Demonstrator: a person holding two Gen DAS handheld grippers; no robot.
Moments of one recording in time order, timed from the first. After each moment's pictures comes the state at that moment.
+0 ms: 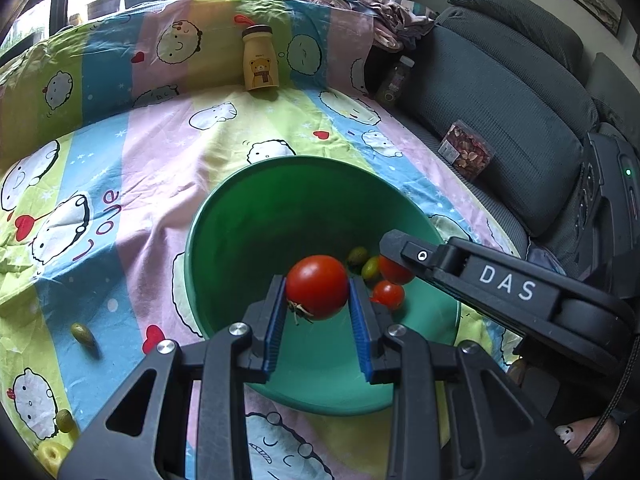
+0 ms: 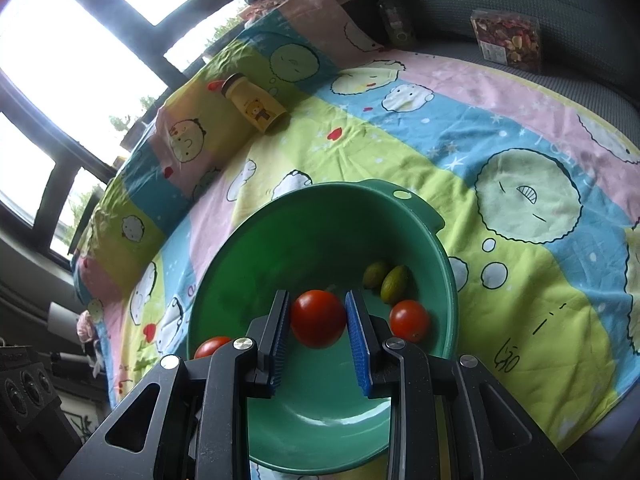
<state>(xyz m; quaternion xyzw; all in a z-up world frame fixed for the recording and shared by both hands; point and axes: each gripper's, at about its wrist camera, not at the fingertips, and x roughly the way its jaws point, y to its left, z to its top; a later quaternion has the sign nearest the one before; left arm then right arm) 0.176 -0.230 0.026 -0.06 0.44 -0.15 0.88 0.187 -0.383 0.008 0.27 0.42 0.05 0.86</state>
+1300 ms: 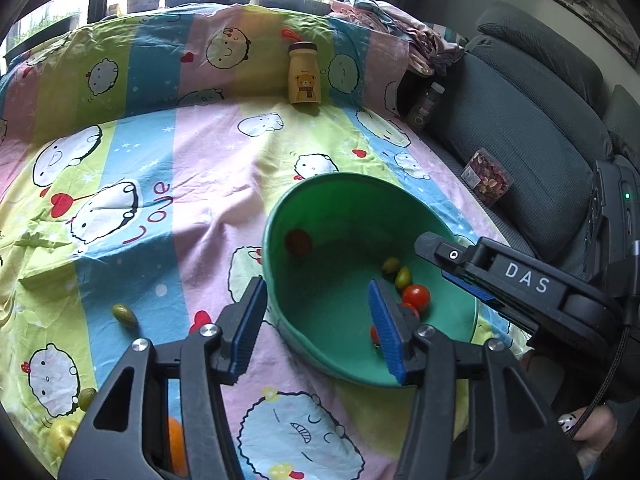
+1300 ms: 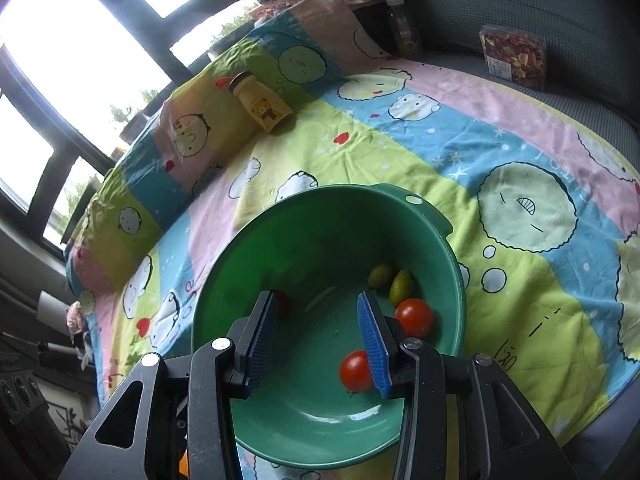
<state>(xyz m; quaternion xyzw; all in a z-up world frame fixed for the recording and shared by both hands) 0.154 -0.181 0.043 -0.10 0.42 -0.10 0.90 0.183 -0.367 0.022 0.24 0.42 0.05 0.87</state>
